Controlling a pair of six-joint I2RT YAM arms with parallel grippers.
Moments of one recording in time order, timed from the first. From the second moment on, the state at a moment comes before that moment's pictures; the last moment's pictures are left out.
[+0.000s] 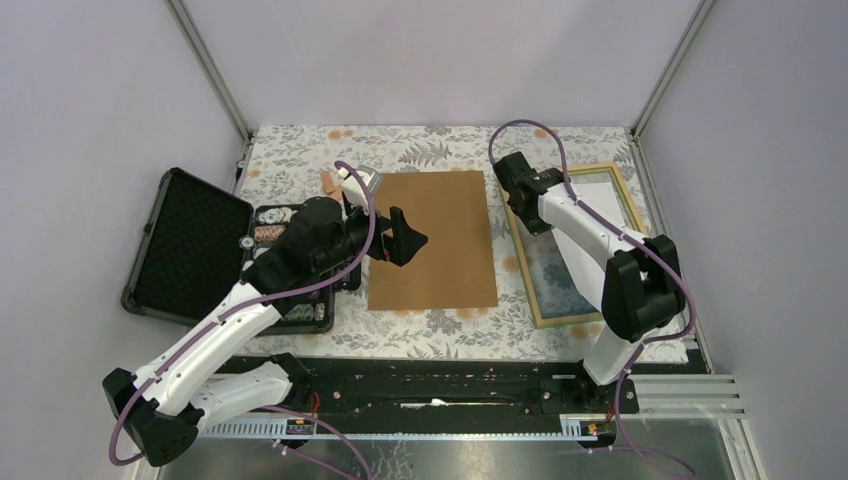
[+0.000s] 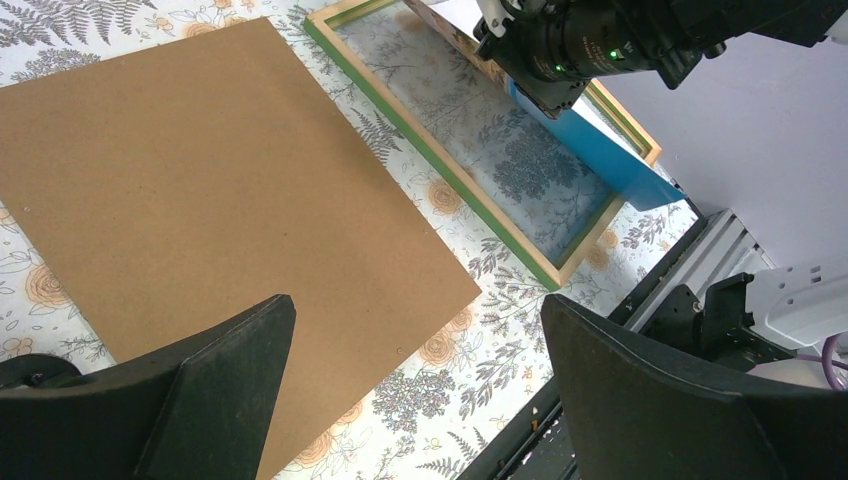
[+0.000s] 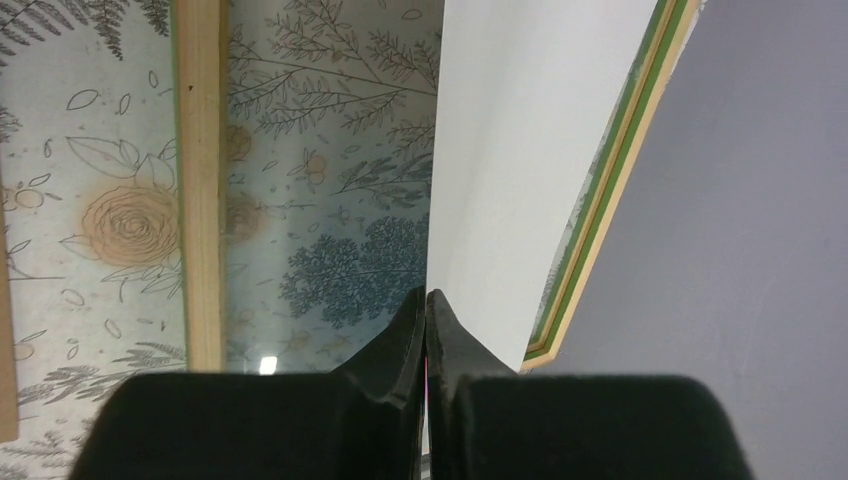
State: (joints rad) left arm -0.70 0.96 0.98 -0.31 0.12 -0.37; right arm 0.44 1.71 1.37 -0.92 0.55 -0.10
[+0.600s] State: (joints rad) left arm -0.68 0.98 0.98 -0.31 0.12 -0.37; right arm 0.44 1.81 1.34 -0.74 0.61 -0.25
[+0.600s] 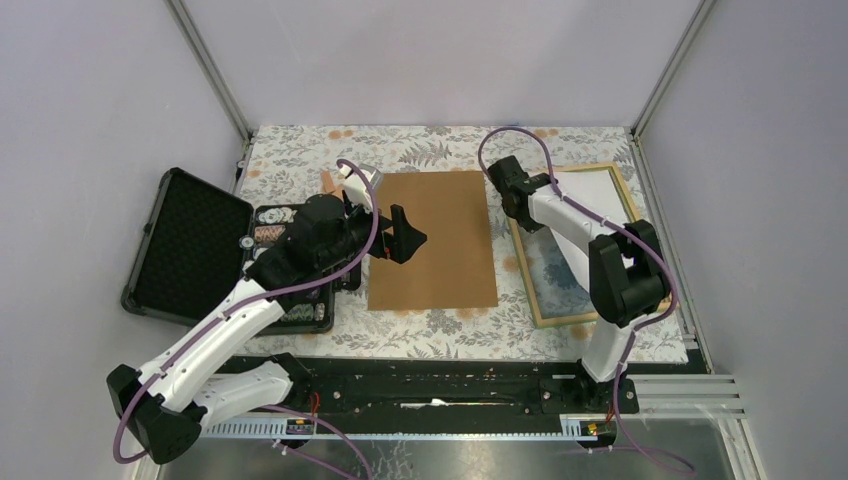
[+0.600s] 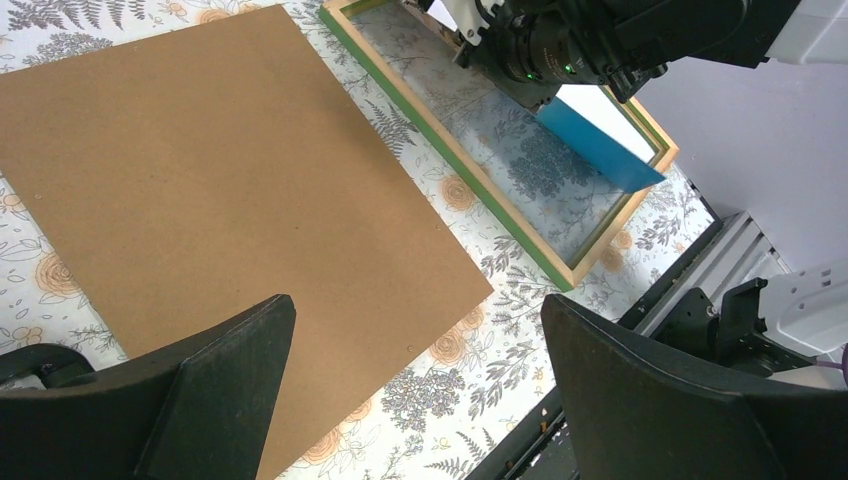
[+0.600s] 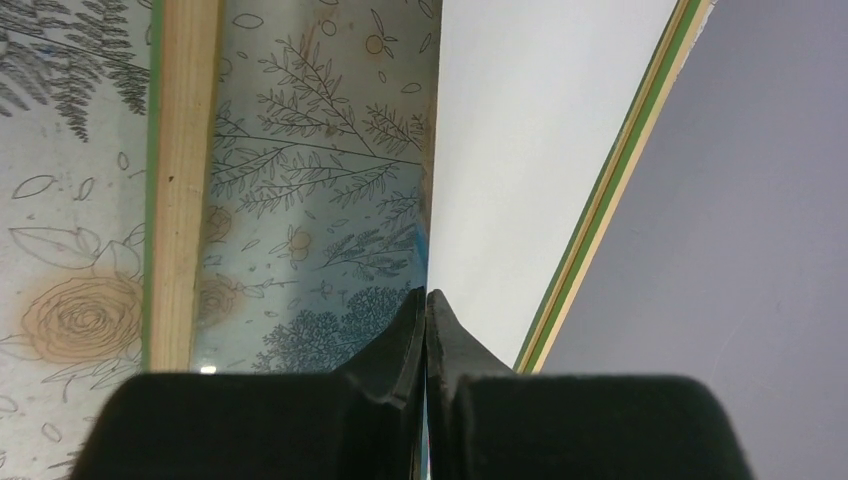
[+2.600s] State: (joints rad) left arm -0.53 1.15 0.94 -0.30 0.07 -0.36; right arm 0.40 1.28 0.90 -0.44 -0.27 0.29
